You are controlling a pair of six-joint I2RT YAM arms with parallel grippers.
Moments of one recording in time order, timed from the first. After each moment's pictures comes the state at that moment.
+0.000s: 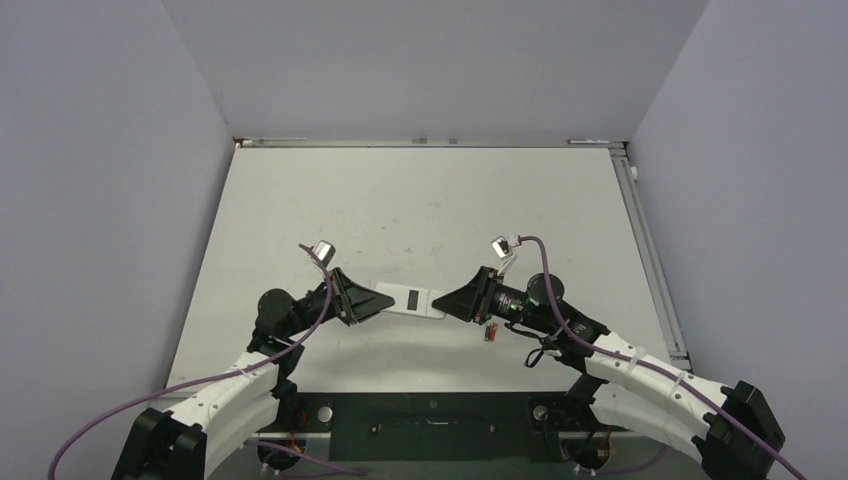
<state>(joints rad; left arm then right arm) -0.40 0.83 0.13 0.85 0.76 -1.51 0.80 0.86 0.41 0.34 -0.36 0.99</state>
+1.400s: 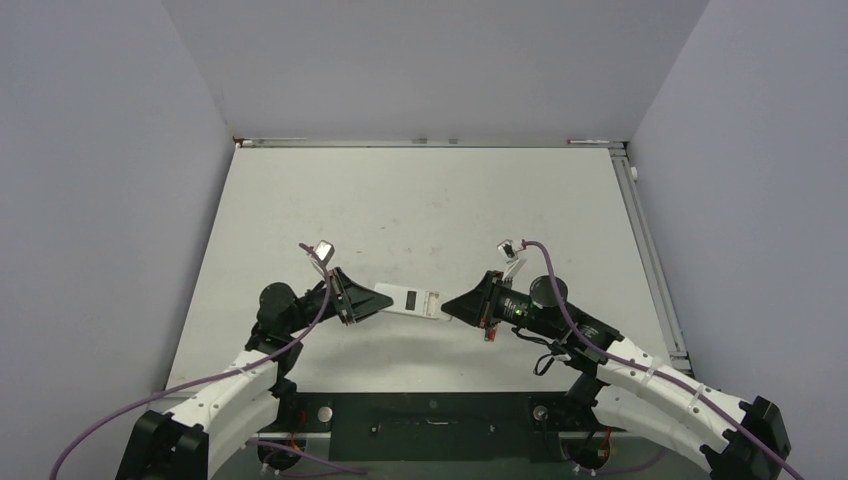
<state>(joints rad) -0.36 0.83 0.15 0.72 0.79 -1.43 0.82 0.76 0.46 0.08 -0.27 0.89</state>
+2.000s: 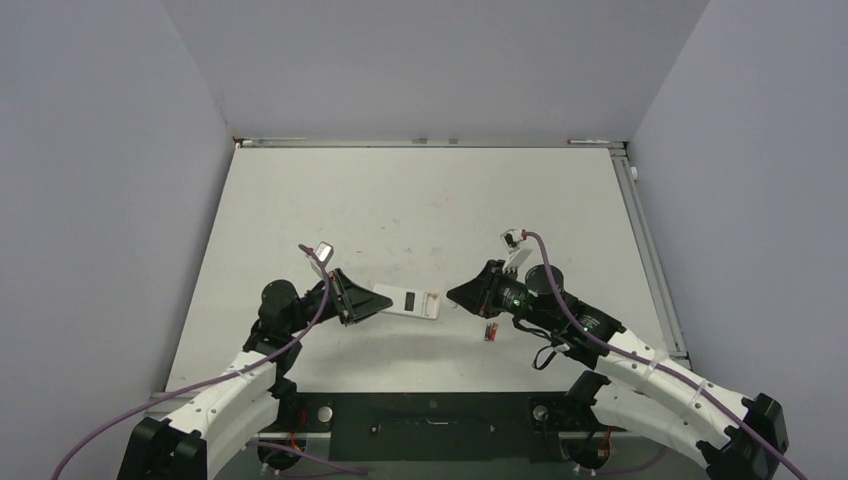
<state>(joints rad) -0.35 0.80 0.16 0.60 0.76 -1.35 0.81 0.79 0.55 -0.05 -0.15 0.81</state>
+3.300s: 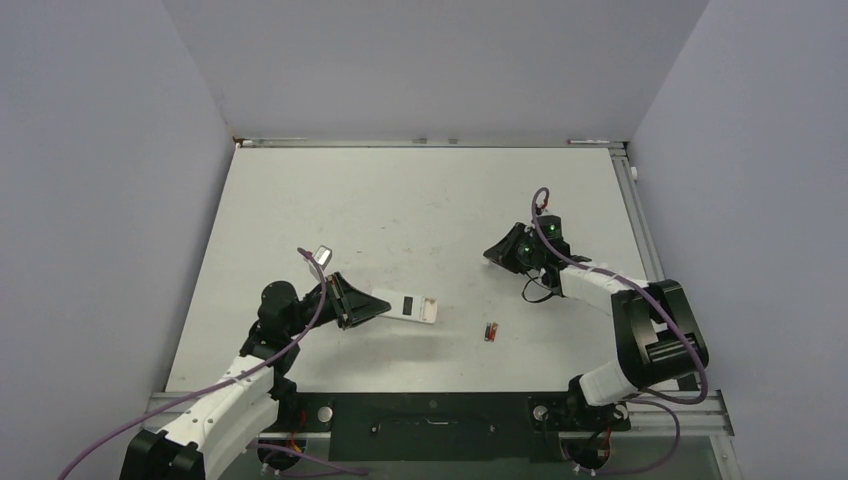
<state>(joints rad) -0.35 0.74 0.16 0.45 0.76 -1.30 0.26 1.47 0.66 0.16 -0.27 0.79</state>
